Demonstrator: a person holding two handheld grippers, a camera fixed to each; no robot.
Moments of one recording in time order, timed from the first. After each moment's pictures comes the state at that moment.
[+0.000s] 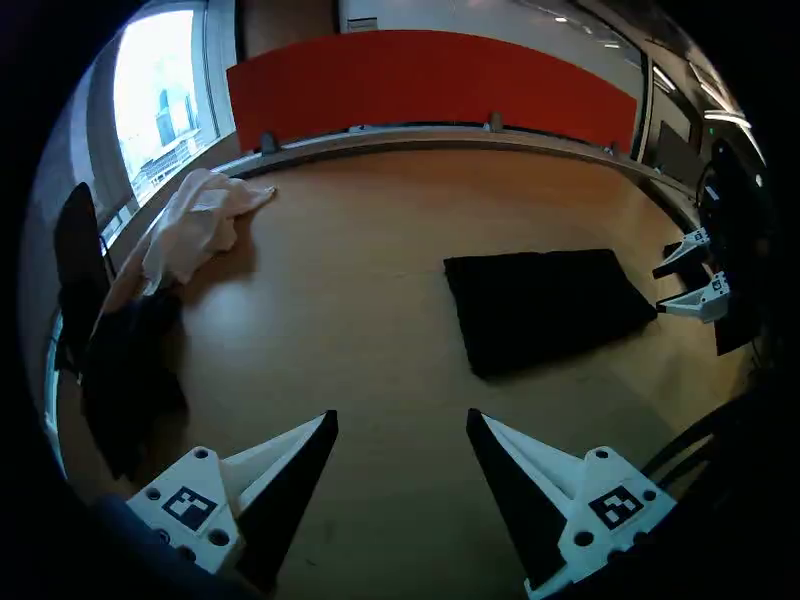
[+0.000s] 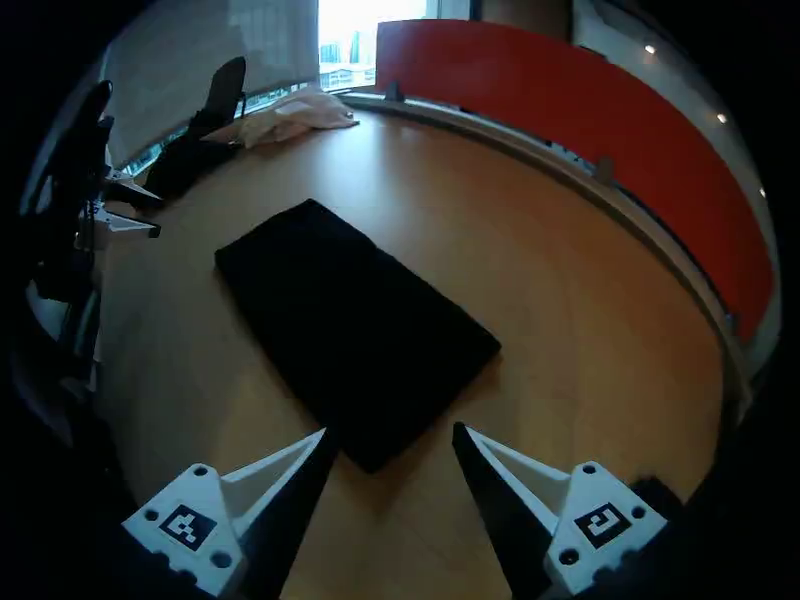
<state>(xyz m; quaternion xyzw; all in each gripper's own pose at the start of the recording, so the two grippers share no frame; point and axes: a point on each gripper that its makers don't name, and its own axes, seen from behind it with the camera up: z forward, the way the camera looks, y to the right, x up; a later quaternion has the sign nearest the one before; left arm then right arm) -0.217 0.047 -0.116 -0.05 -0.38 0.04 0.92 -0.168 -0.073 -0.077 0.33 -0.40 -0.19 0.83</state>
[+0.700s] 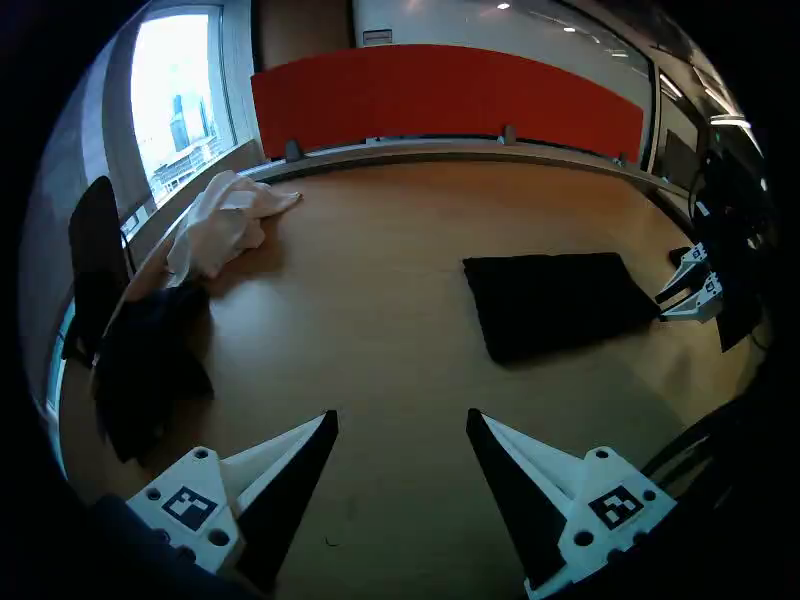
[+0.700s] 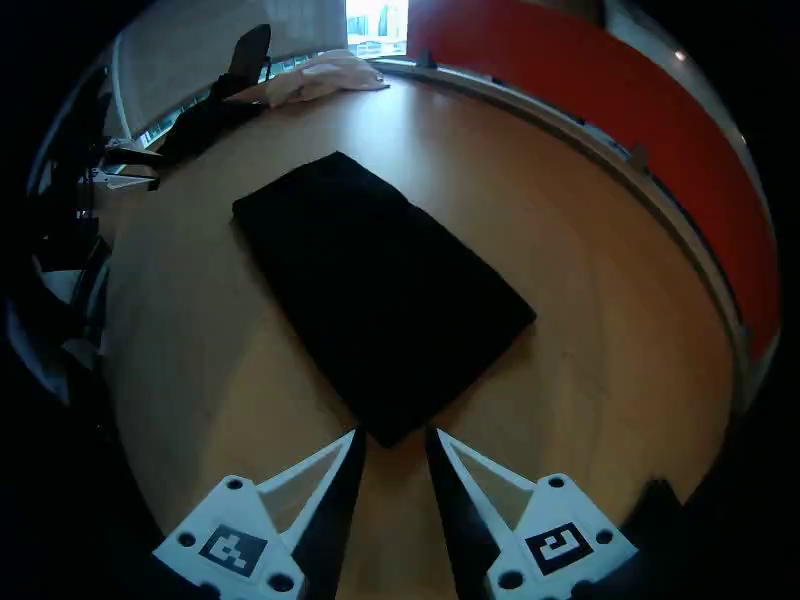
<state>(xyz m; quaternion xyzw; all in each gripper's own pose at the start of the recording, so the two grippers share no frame) -0.210 0.024 -0.138 -0.03 -0.36 0.04 0.93 -0.187 -0.071 -0.095 0.36 -0.44 -0.22 0.79</state>
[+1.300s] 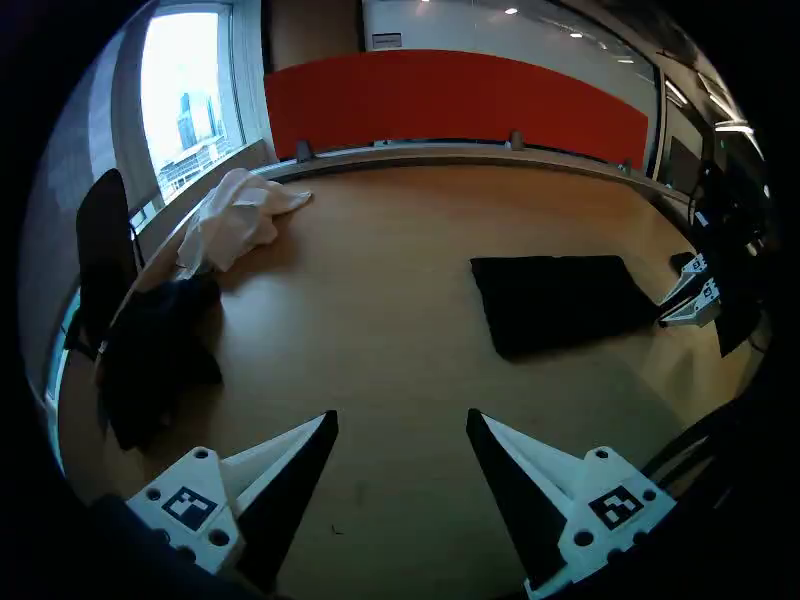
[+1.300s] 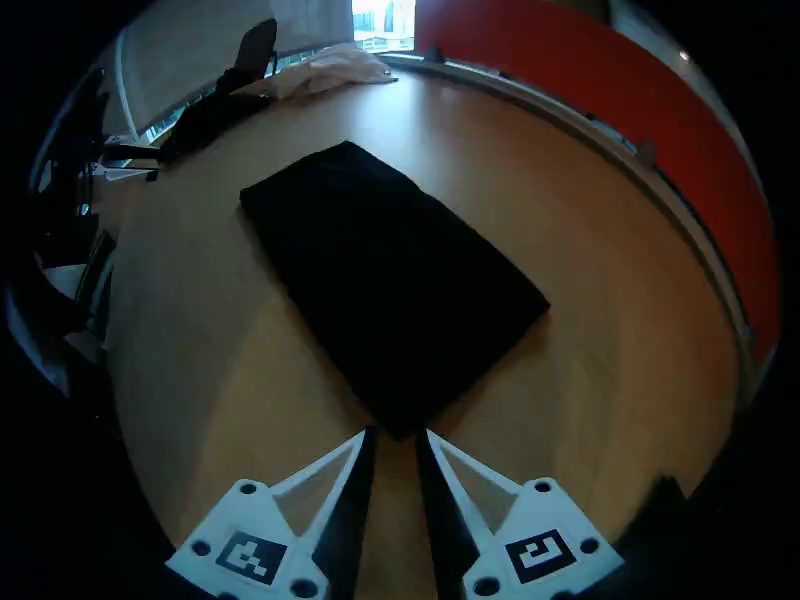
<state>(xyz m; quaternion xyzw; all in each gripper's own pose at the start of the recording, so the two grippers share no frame) -0.208 0.015 -0.152 -0.01 -0.35 0.03 0.94 -0.195 -0.073 -0.102 0.37 -0.45 -0.22 0.79</state>
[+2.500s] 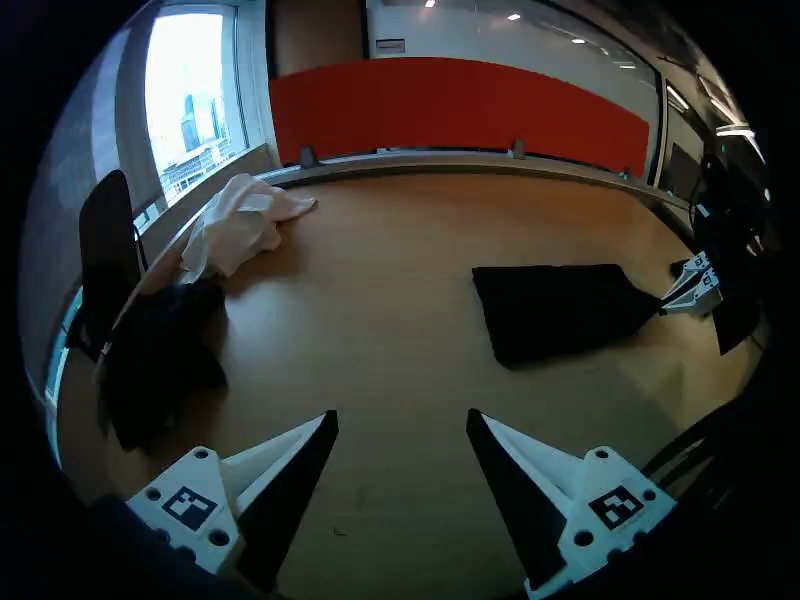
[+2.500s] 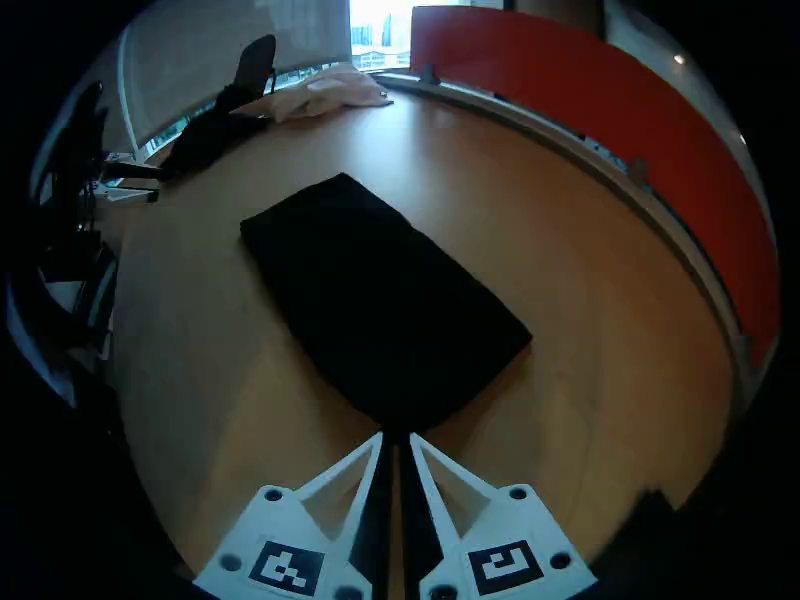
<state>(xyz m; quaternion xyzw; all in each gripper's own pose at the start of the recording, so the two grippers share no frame) -0.200 0.014 -0.151 -0.01 -0.34 0.02 0.94 -0.171 -0.080 -0.087 0.37 -0.42 -0.21 0.80</state>
